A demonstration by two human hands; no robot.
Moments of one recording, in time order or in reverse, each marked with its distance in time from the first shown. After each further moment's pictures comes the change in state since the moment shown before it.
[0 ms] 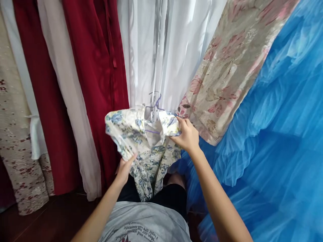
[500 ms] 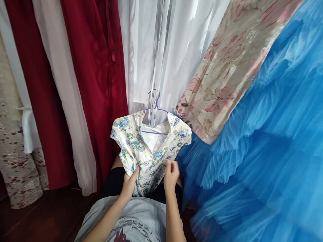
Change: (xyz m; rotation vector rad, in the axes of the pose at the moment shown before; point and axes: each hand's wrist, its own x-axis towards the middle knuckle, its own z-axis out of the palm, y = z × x) left_hand -0.065 -0.062 0.003 0.038 0.013 -0.055; right_hand -0.184 -0.031 0.096 0.682 0.230 0.735
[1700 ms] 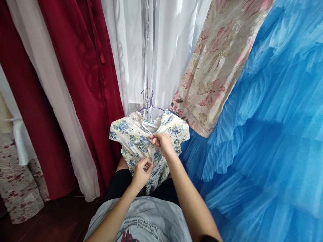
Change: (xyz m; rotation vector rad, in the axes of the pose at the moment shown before) left_hand 0.010 0.044 0.047 0.581 -0.435 0.426; right_hand 0.091 -0.121 0.048 0.465 -0.554 0.416
